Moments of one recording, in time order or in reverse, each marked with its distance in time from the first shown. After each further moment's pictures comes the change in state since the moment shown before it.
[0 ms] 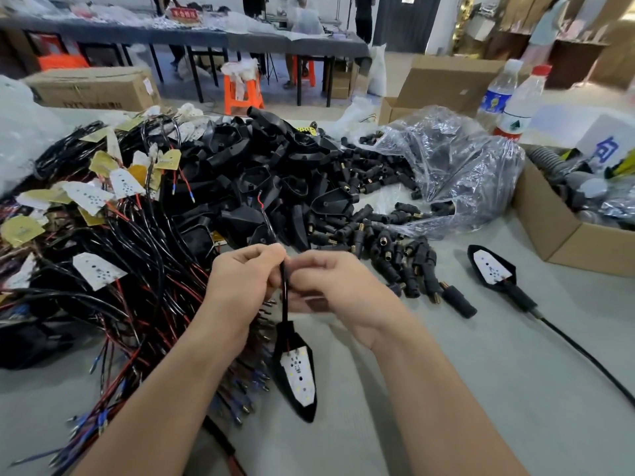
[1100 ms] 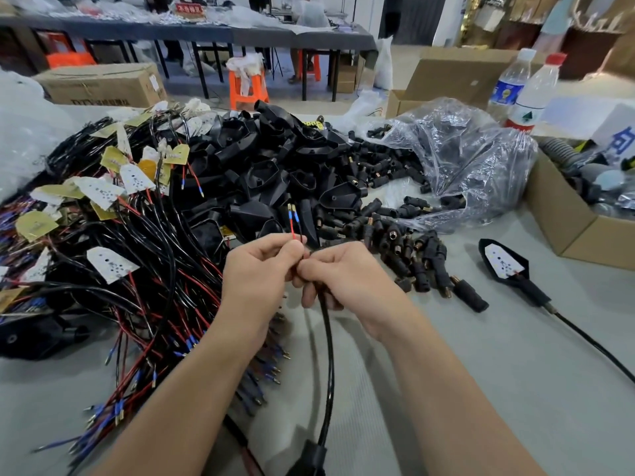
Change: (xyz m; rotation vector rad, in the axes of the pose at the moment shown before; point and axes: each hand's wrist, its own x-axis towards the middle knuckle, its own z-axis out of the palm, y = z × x) left_hand -0.004 -0.004 0.005 -0.022 0.040 0.099; right_hand 0.001 -0.001 0.000 -0.241 0.058 -0.069
